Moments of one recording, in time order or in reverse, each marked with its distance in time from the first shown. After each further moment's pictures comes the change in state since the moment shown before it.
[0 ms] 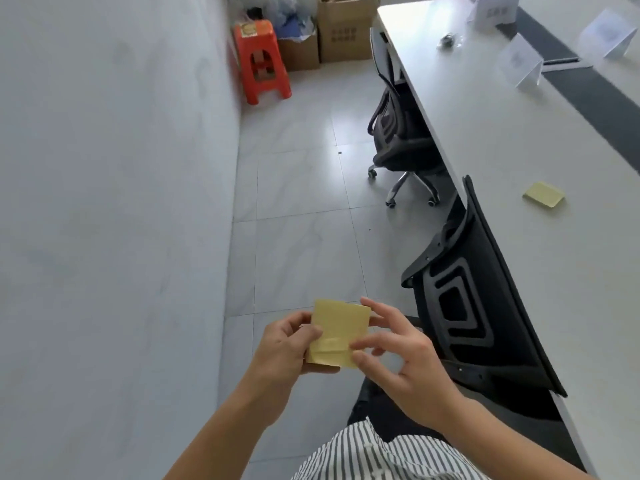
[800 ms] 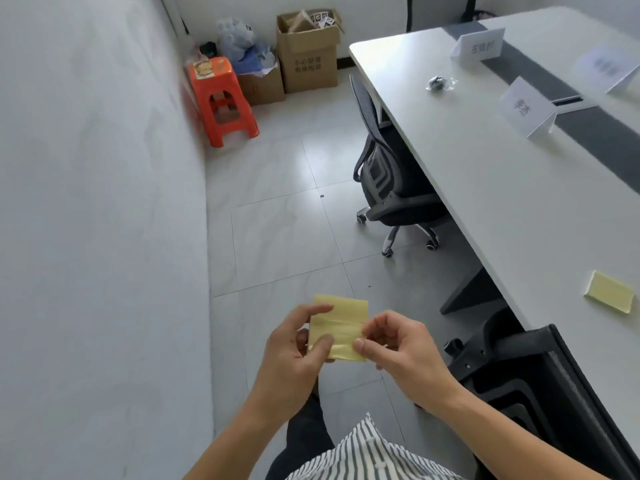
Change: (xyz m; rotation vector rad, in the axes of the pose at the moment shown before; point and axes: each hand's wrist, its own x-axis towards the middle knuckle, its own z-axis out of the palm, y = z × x) left_hand 0.308 0.208 -0.042 0.340 -0.084 0.427; right_hand 0.365 0.052 -0.032 0.388 0.186 0.413
